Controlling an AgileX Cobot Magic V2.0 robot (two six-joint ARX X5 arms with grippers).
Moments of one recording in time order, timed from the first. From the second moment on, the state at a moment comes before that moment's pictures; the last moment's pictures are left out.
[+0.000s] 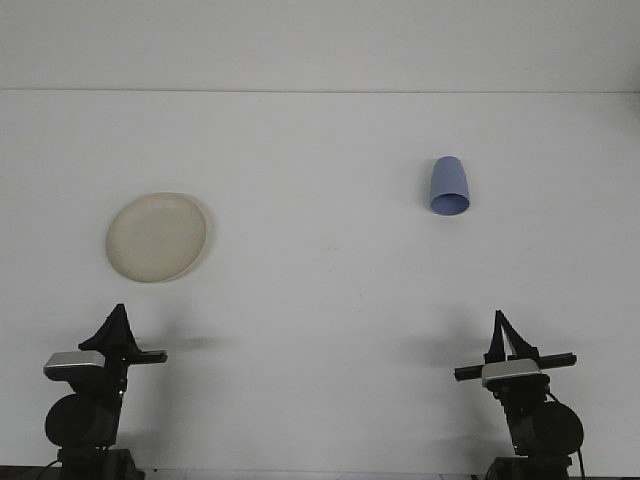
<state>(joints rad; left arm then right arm) 0.07 0.01 0.03 0.12 0.00 -0.05 -0.01 0.00 0.01 0.00 -0.10 -0.27</state>
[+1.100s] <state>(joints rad) 0.07 0.01 0.03 0.12 0.00 -0.05 -0.01 0.00 0.01 0.05 -0.10 0.10</state>
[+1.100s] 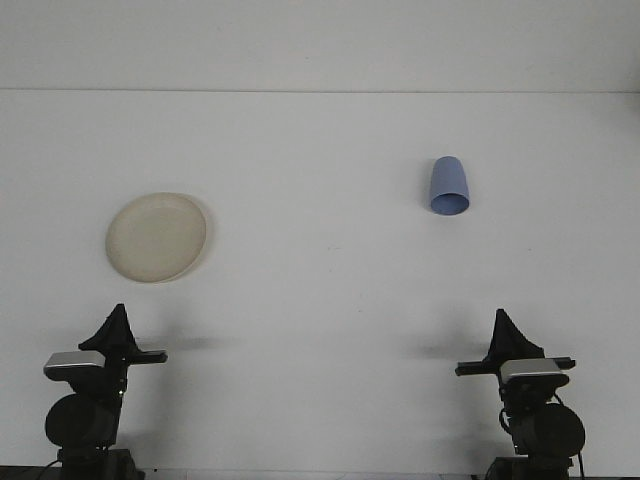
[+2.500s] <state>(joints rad) 0.07 0.01 0.03 0.12 0.00 -0.05 -0.02 1.68 0.82 0.53 -0.10 -0.14</state>
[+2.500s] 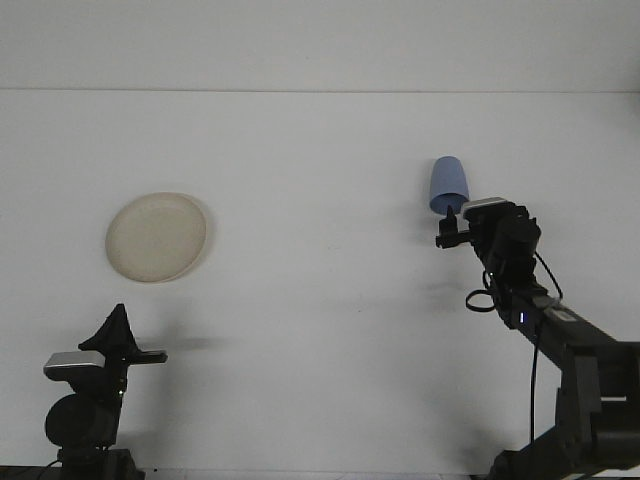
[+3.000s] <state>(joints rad) 0.07 0.01 0.03 0.12 0.00 -0.05 -0.04 2.00 1.10 0.53 -0.08 -0.20</state>
